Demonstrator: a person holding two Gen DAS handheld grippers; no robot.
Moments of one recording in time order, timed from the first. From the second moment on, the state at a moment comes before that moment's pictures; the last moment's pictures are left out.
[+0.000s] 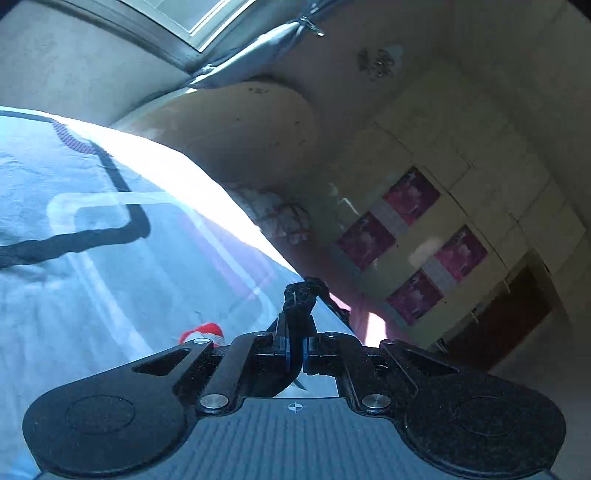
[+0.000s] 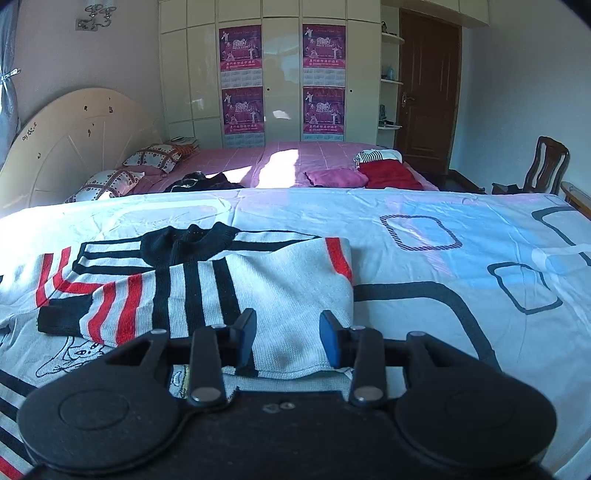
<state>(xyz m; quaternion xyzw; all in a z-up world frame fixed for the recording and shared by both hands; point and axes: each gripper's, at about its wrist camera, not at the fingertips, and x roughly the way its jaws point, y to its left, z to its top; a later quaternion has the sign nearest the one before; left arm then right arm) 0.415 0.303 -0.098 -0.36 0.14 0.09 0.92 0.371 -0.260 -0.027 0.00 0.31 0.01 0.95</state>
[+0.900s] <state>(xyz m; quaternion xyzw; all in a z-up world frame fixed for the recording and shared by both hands) 0.453 -0.017 -0.098 -0.12 0.26 -0.07 0.96 0.366 -0.320 -0.029 0.08 0.32 0.03 0.94</state>
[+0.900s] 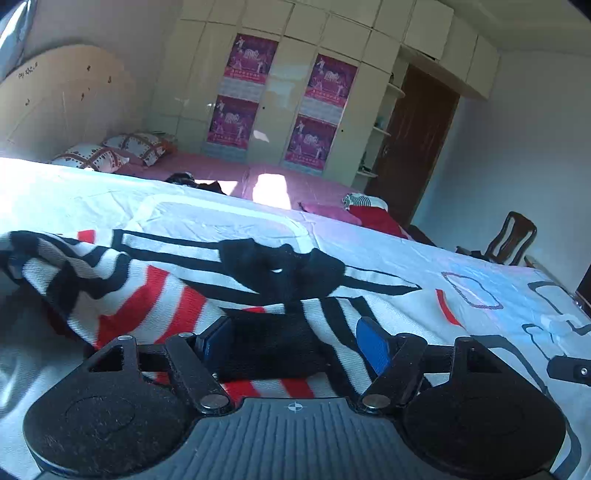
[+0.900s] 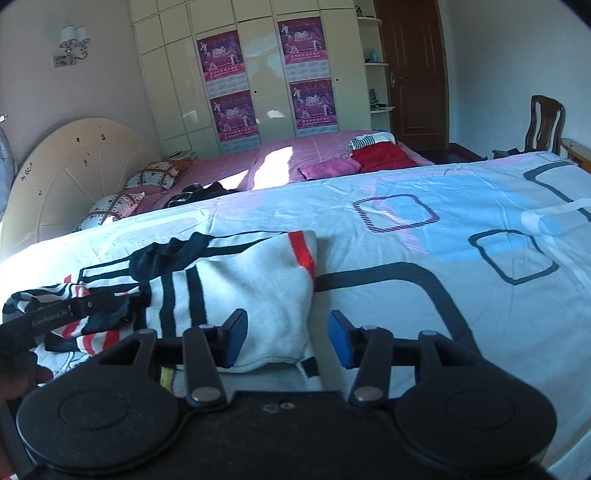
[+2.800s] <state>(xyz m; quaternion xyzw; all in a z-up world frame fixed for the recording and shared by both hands) 0.418 0.147 -0.074 -0.13 0.26 0.02 0.96 0.413 -0.253 -0.056 0.07 0.30 0.03 0.95</state>
